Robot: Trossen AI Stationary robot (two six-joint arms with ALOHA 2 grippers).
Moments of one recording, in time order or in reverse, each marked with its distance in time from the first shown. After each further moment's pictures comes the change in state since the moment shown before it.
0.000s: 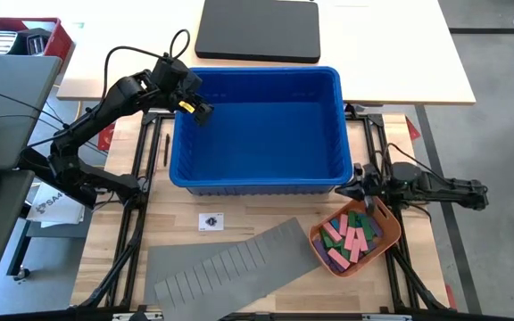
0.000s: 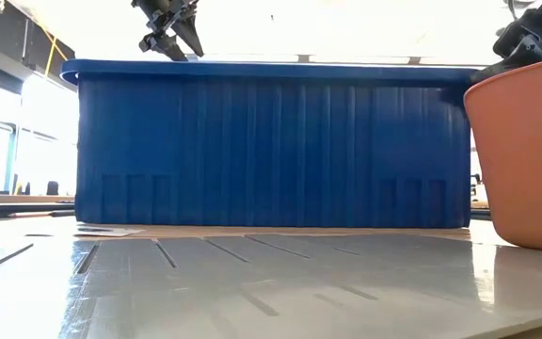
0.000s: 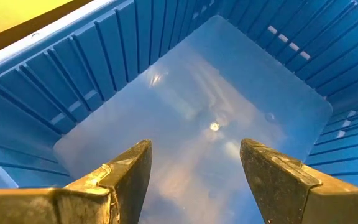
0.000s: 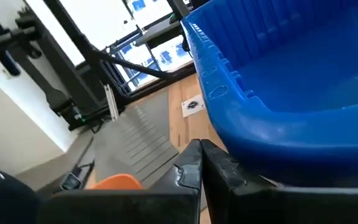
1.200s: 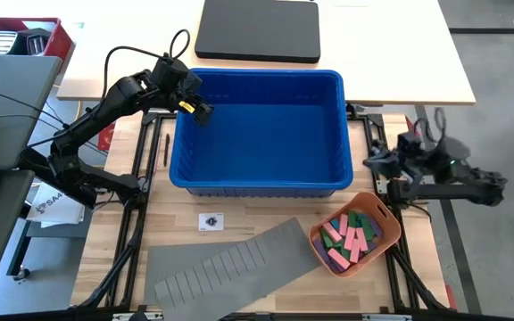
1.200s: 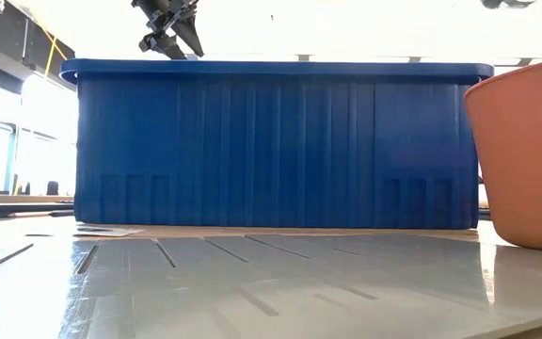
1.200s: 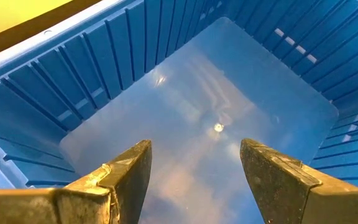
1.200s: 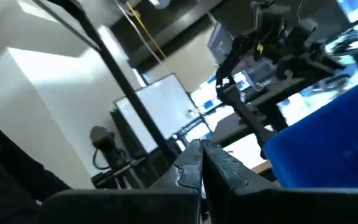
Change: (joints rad) left arm 0.000 0.000 0.000 -0.001 0.000 0.000; right arm -0.029 0.291 0.491 0.235 -0.081 0.212
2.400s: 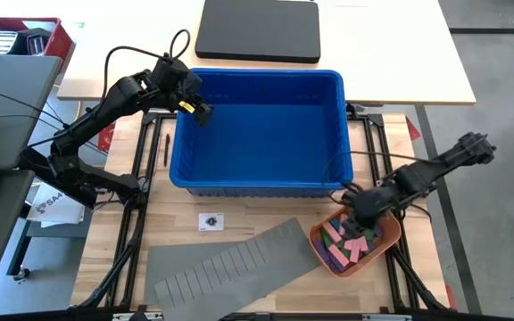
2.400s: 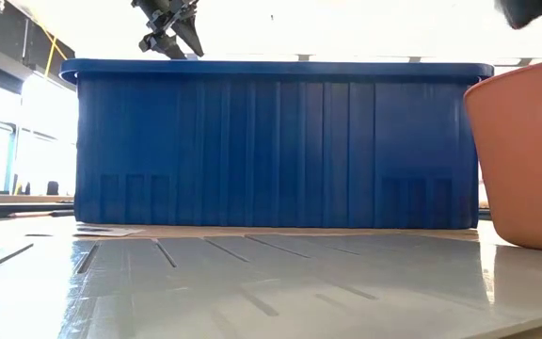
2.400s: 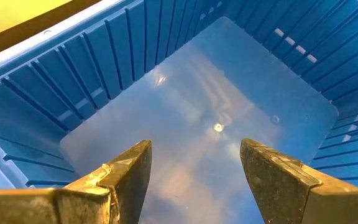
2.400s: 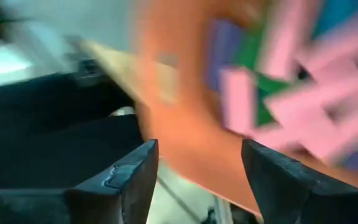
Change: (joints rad) left arm 0.000 0.000 0.000 0.000 0.000 0.000; right arm 0.536 0.678 0.233 -0.826 -0.070 0.888
